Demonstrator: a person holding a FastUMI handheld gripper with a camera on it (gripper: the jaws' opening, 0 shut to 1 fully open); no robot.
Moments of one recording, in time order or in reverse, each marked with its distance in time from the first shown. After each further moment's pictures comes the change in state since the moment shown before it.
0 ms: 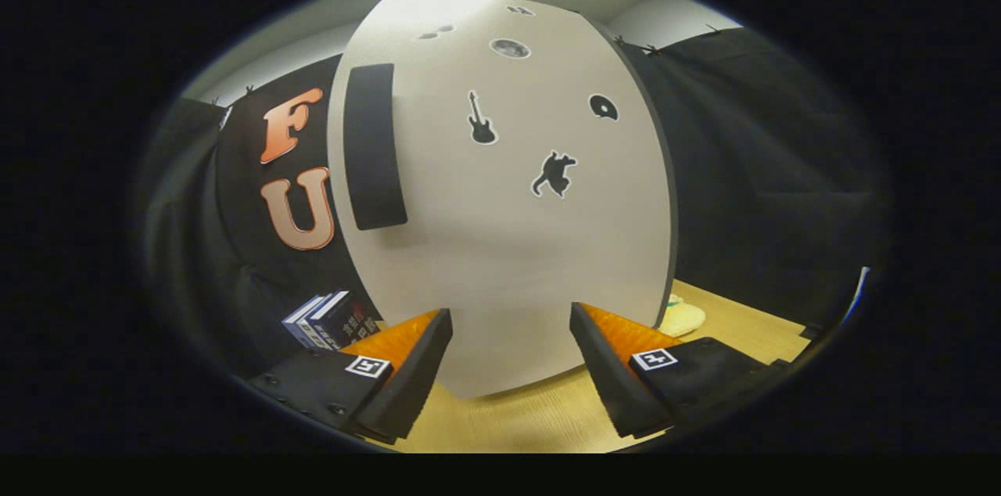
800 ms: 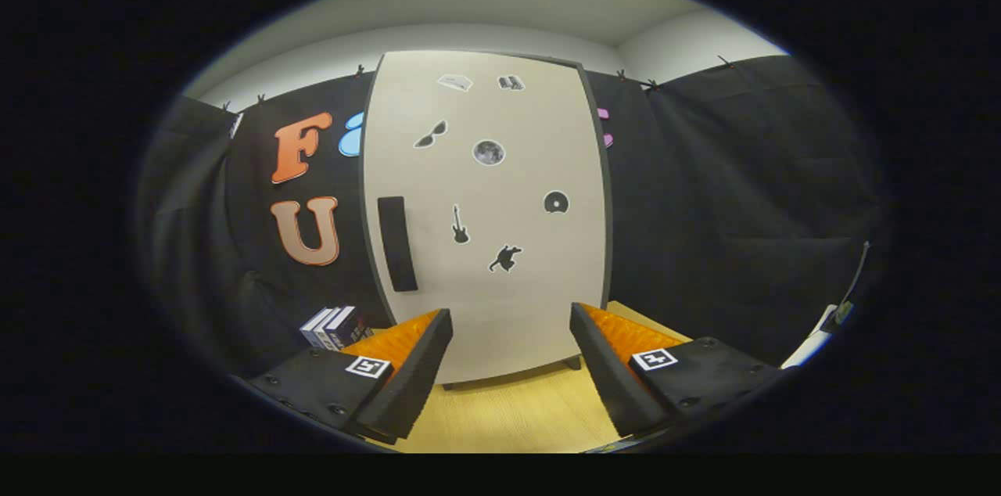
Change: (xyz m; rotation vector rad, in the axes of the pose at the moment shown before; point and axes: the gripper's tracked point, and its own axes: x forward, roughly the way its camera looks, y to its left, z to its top) arm -0.121 -0.027 0.112 -0.088 -0.091 -0.037
